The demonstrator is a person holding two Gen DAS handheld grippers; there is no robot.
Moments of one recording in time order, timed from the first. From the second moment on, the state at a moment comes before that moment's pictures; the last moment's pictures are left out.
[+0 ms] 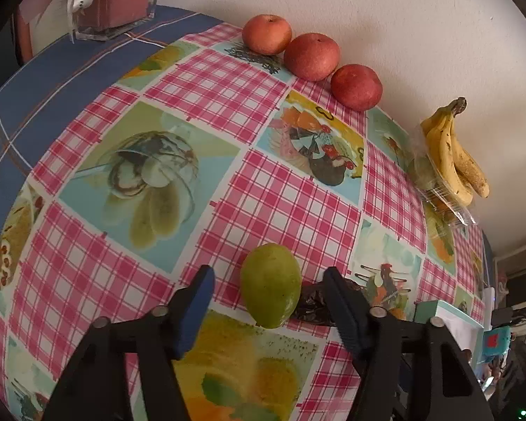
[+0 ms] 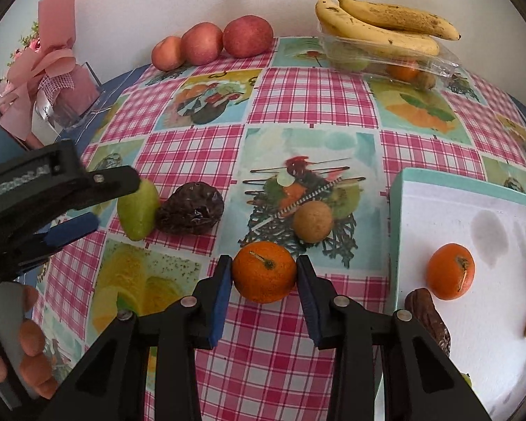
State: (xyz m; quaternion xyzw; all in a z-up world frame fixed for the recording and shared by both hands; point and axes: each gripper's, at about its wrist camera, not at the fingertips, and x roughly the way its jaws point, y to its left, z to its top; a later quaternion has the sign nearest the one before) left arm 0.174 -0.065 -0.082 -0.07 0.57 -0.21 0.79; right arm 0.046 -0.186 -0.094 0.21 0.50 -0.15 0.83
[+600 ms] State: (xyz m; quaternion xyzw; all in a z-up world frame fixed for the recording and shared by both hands) left arm 0.172 -0.055 -0.061 -0.09 0.56 -0.21 0.80; right arm 0.039 -0.187 -0.070 0.20 0.47 -0.14 0.84
